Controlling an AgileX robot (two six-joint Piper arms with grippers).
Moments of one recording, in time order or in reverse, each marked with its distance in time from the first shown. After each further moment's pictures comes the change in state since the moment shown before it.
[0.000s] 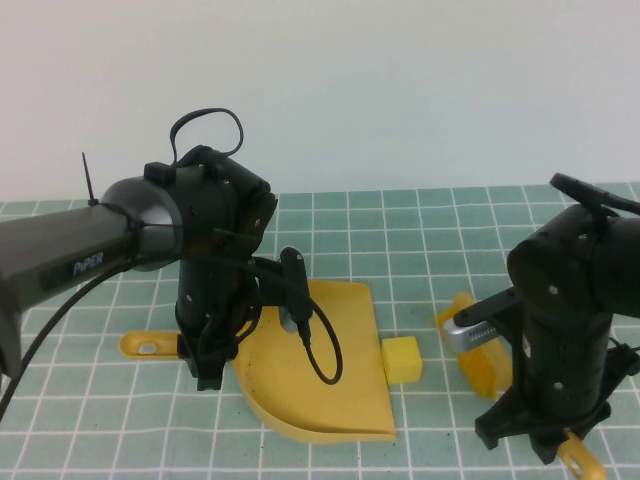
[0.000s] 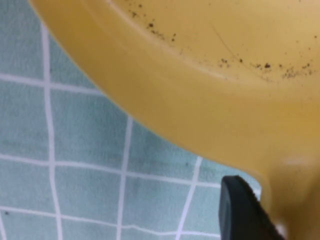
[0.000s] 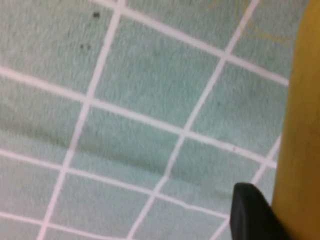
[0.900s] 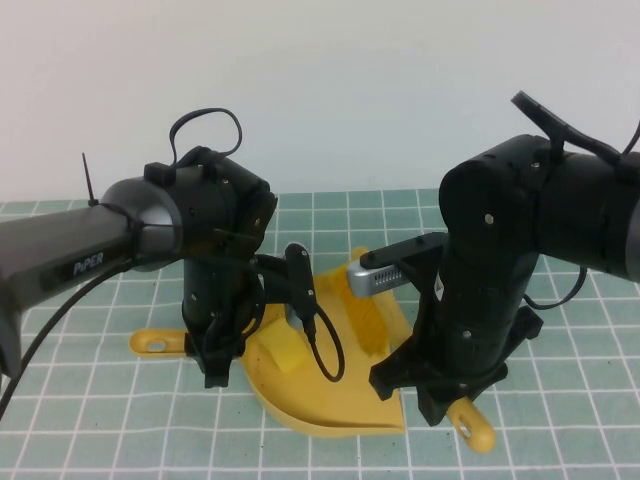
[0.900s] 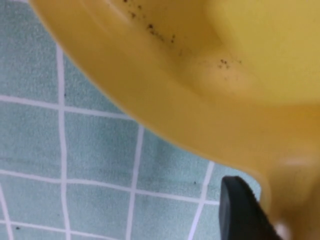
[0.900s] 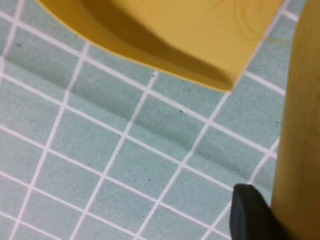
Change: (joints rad) right arm 0.108 0.029 -0.288 0.204 0.075 -0.031; left arm 0.002 0.000 0.000 -0.016 -0.046 -0.003
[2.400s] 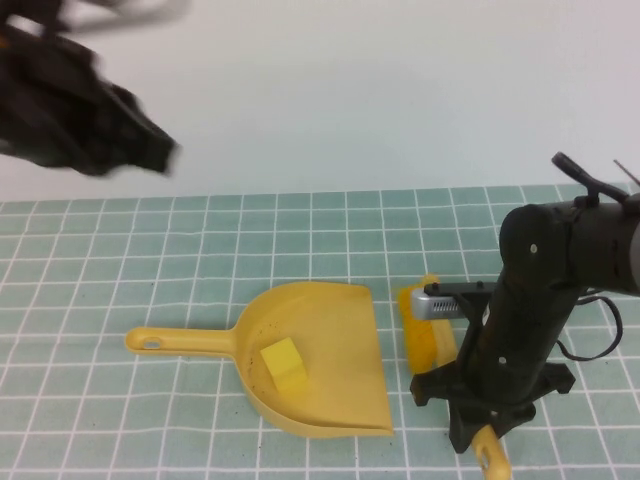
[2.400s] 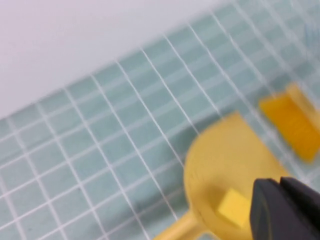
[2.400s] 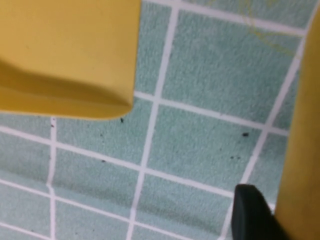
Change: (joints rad) right arm -0.181 0.096 0.191 0.177 -0.192 -0.056; left arm 0.250 -0.662 0.000 -0.504 -0.145 -0.516
